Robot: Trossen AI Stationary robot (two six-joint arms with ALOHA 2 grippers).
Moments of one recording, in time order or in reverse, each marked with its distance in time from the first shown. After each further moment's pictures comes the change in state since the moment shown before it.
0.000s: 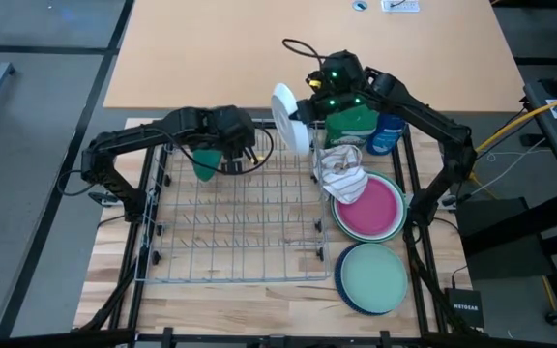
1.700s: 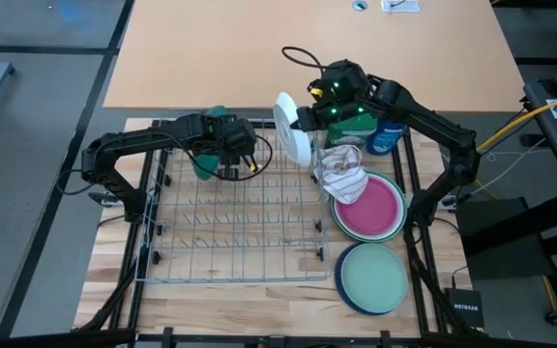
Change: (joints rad) left arm 0.001 0.000 -0.107 0.005 0.001 0.025; right arm 0.073 -0.038 0.000 -0.048 0.076 0.106
